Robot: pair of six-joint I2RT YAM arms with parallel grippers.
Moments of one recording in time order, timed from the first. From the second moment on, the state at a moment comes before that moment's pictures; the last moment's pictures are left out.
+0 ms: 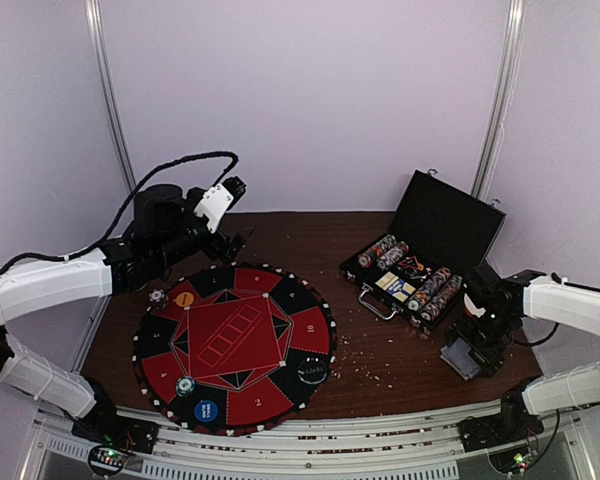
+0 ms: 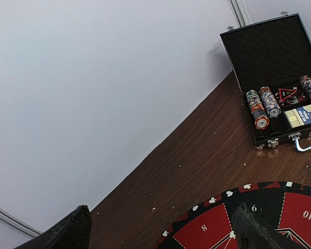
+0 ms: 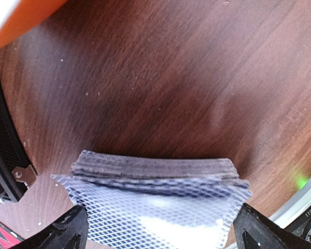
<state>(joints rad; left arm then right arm) -0.71 1.31 0.95 0.16 -0.20 0.45 0.31 1.16 0.60 -0.91 0.02 1.34</state>
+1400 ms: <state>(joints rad) -0.71 1.30 0.94 0.16 -0.18 0.45 0.21 1.05 0.45 -0.75 -0.18 1.21</state>
